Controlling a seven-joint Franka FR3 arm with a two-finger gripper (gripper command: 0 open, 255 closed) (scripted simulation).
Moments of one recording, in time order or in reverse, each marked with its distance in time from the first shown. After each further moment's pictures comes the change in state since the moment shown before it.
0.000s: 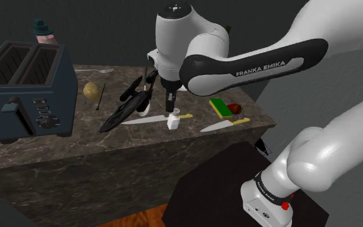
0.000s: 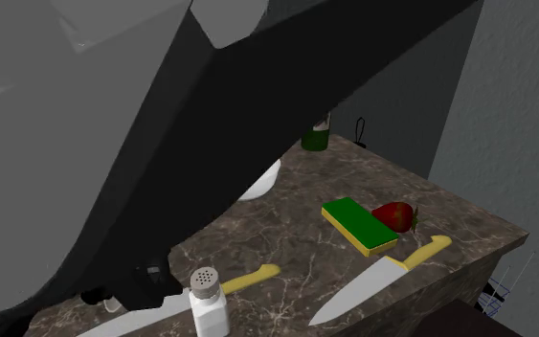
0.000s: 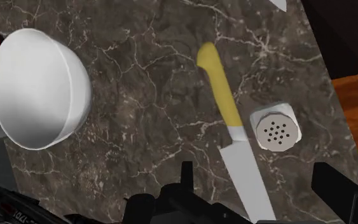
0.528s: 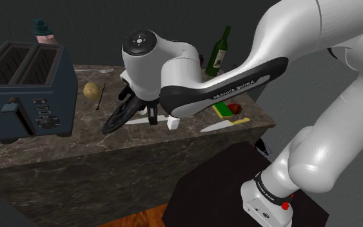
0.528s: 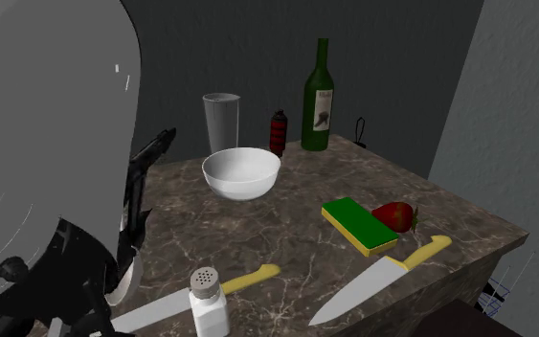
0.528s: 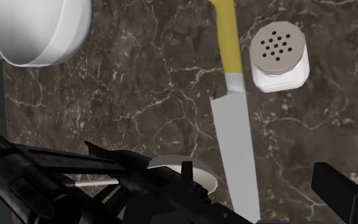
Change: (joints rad) arm 0.053 0.224 0.078 0.107 -0.241 0.019 0.082
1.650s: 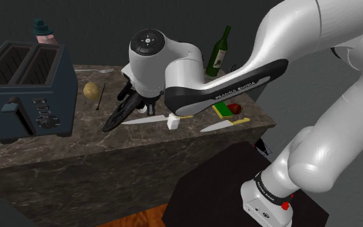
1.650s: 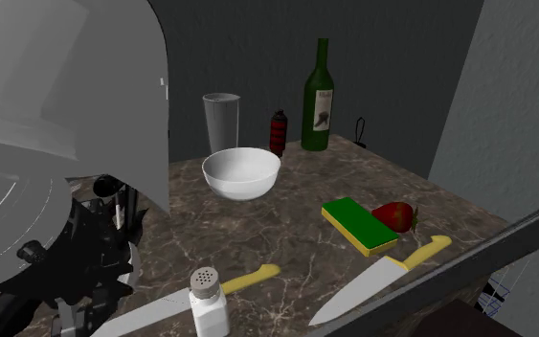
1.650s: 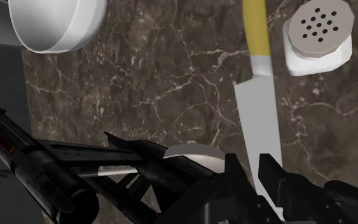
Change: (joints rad) arm -0.011 -0.017 -0.022 -0.027 -0.057 0.109 0.022
